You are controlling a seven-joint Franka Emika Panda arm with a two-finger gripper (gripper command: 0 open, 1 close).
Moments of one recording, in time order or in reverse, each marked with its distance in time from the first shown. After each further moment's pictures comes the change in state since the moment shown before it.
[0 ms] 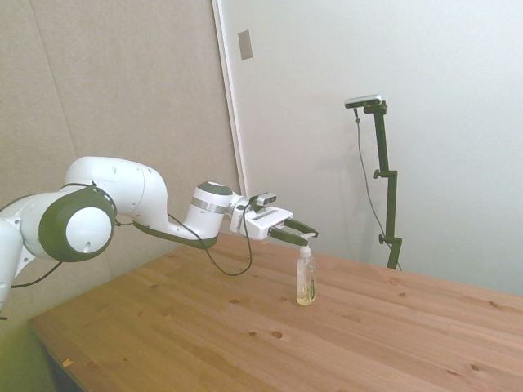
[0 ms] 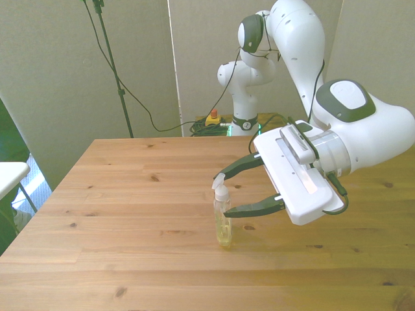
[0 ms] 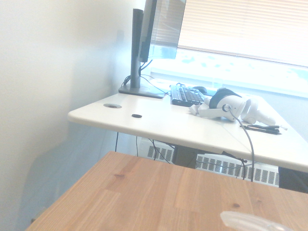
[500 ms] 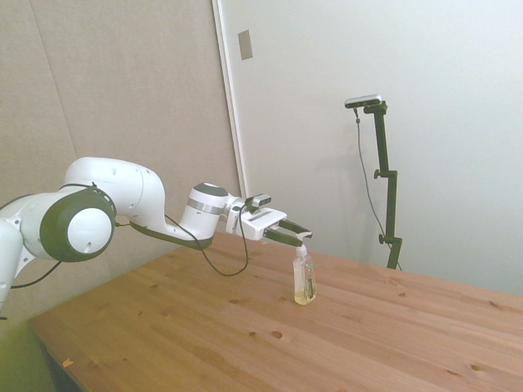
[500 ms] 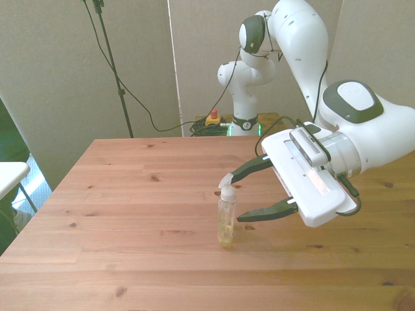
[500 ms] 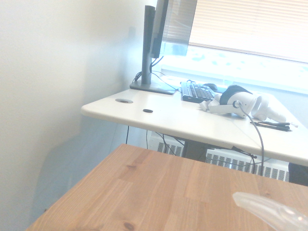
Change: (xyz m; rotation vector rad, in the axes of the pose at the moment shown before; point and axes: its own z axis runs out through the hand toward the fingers) arm -0.010 0.005 -0.020 0.020 -0.032 -0.017
